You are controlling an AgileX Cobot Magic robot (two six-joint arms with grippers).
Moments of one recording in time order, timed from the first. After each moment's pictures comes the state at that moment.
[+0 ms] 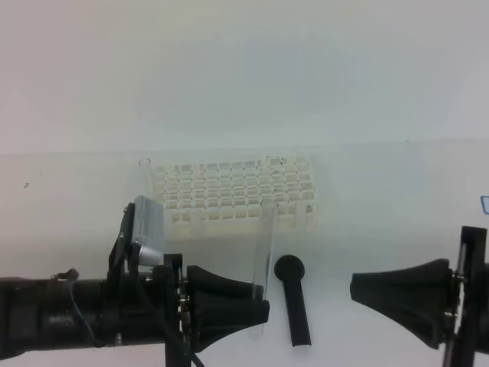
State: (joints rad) left arm -0.32 1.54 -0.54 -1.64 1.19 2.17; right arm 0.36 1.10 -0.43 -1.31 -0.90 0.96
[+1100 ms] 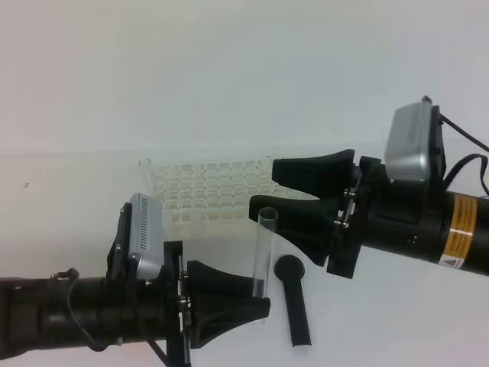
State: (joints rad) left arm -0.32 1.55 -0.54 -1.67 1.20 2.36; right arm 0.50 1.49 -0.73 -0.97 -0.97 0.91
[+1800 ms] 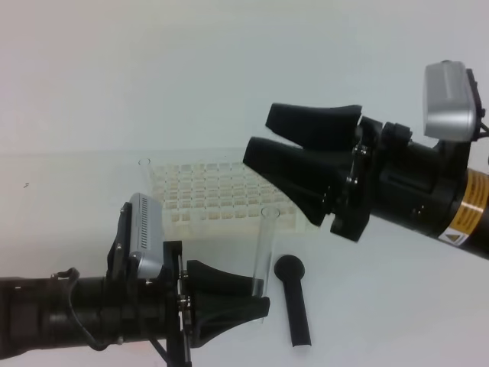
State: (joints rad) left arm -0.32 1.55 -0.54 -1.67 1.19 2.37; right arm 0.53 1.50 -0.79 -0.84 -1.10 0.87
